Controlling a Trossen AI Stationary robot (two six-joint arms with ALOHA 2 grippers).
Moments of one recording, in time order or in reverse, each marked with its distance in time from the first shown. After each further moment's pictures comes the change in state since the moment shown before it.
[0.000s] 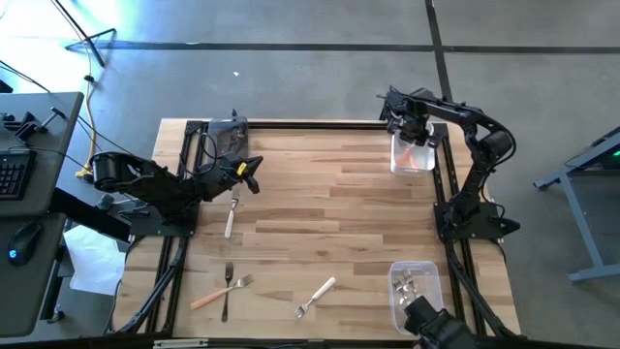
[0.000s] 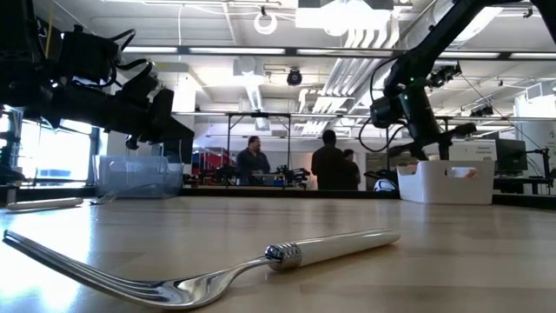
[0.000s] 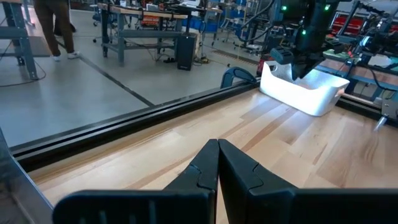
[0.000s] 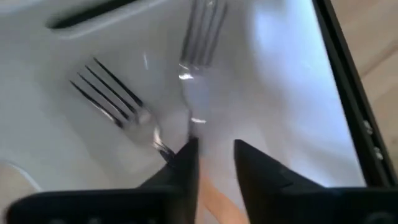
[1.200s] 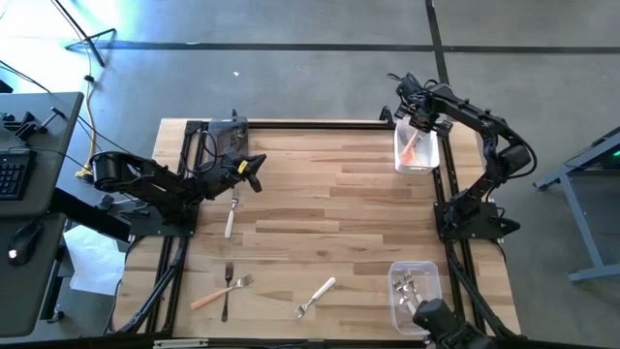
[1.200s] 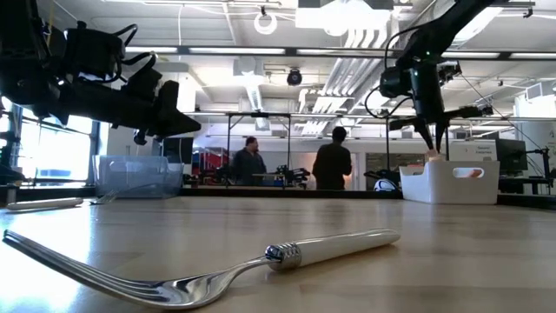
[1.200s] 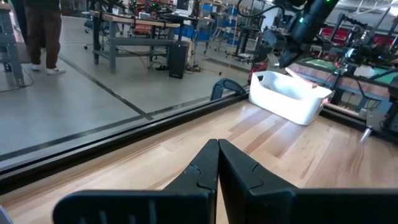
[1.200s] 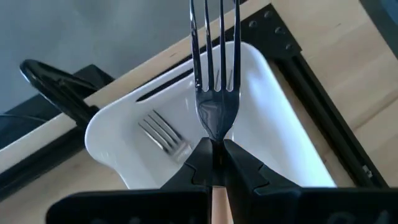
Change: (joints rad) left arm 0.000 0.000 0.037 0.008 0.027 0.001; right arm -0.029 -0.190 0.000 0.092 0.074 -0.070
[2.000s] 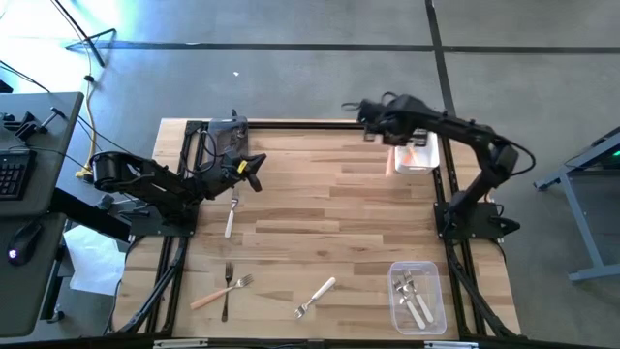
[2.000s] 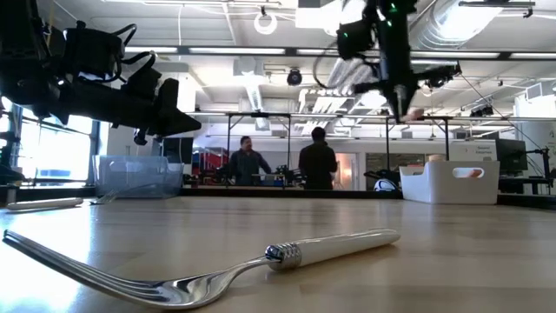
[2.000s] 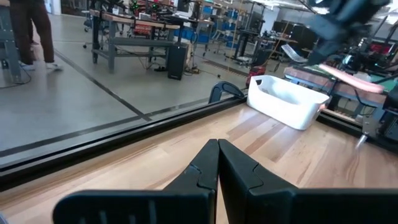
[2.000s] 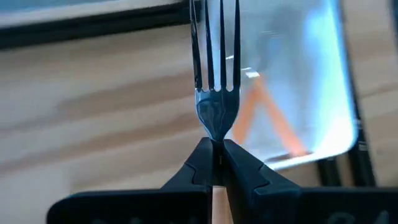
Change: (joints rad) left arm 0.000 0.000 0.000 0.010 0.000 -0.026; right arm 0.477 0.043 0.253 -0.337 0.019 0.120
